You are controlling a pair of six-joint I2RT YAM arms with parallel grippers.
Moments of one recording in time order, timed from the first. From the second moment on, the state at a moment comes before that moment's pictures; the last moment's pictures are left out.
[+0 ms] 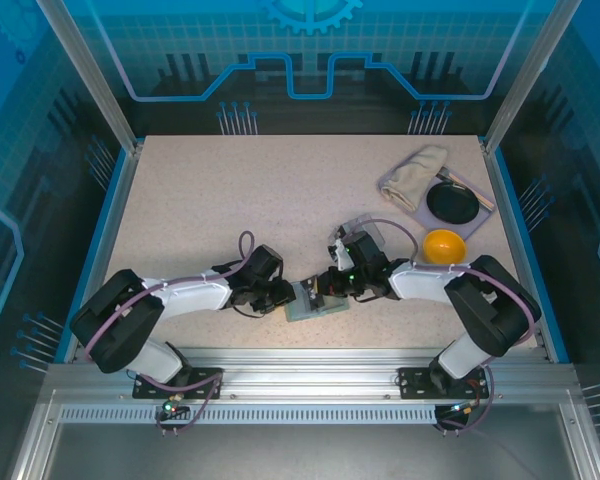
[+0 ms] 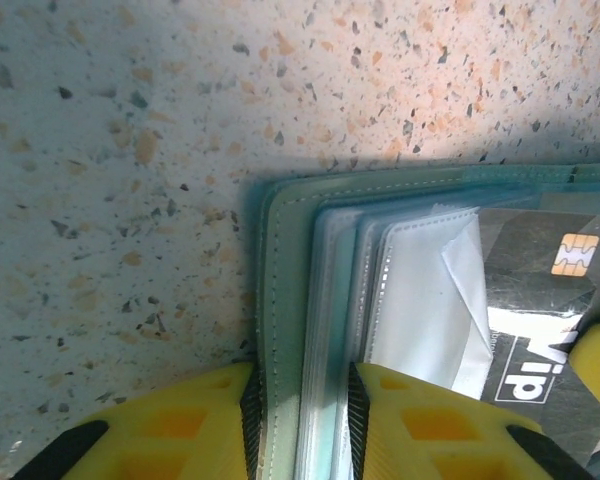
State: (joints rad) left arm -0.70 1.49 0.63 -0.20 0.22 -1.11; right arm 0.64 1.59 0.64 0.05 -0.50 0.71
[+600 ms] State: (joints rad) left arm -0.70 1.48 0.63 -0.21 0.21 -1.11; right arm 0.68 1.62 0.66 0.08 -0.50 0.75
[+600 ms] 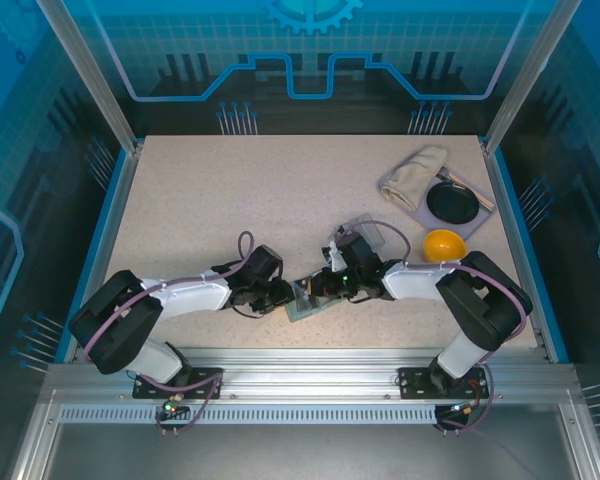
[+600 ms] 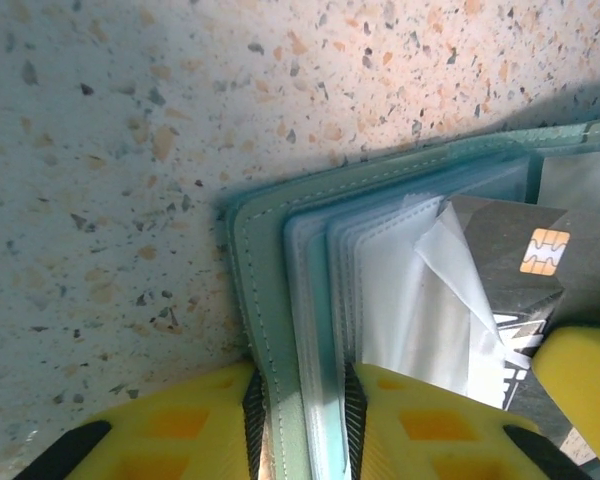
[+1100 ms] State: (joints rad) left arm -0.70 1.48 0.63 -0.21 0.20 -1.11; right arm 0.63 1.63 0.68 0.01 -0.60 0.66
